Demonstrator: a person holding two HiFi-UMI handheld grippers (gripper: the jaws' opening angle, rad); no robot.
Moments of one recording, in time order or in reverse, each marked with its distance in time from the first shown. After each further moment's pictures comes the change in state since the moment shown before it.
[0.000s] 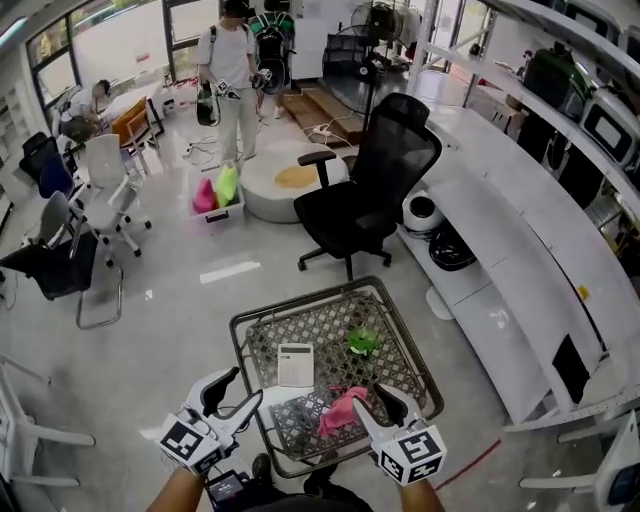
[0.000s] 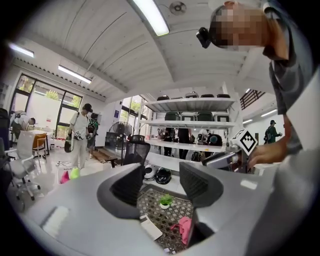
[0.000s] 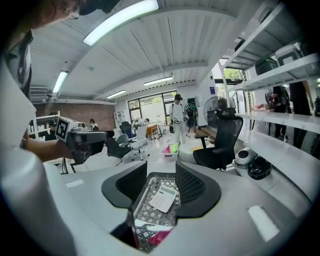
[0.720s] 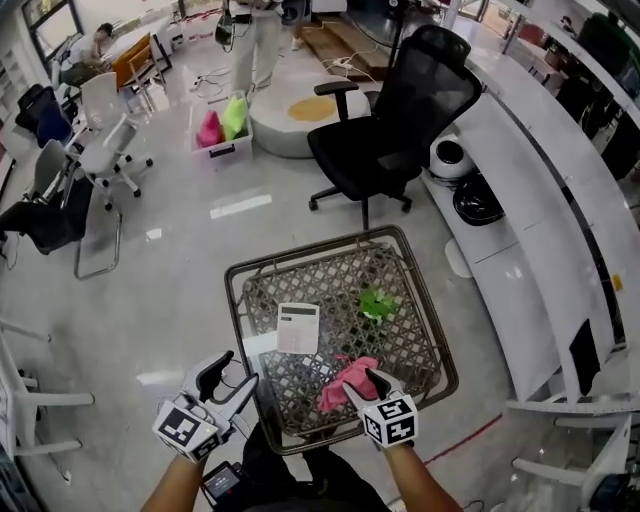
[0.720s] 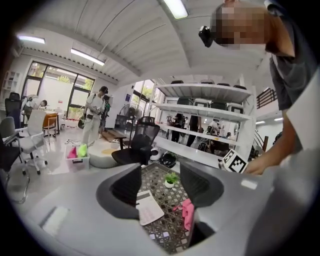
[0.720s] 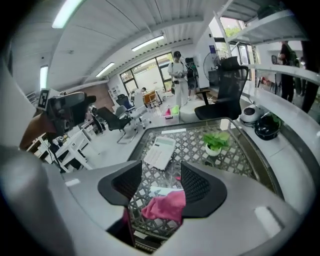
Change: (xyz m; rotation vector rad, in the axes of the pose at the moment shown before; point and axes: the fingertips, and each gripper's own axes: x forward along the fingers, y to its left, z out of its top) left arm 0.017 0.030 -0.108 -0.142 0.152 0.093; right arm 0.089 -0.036 -0.209 0.128 0.415 0.058
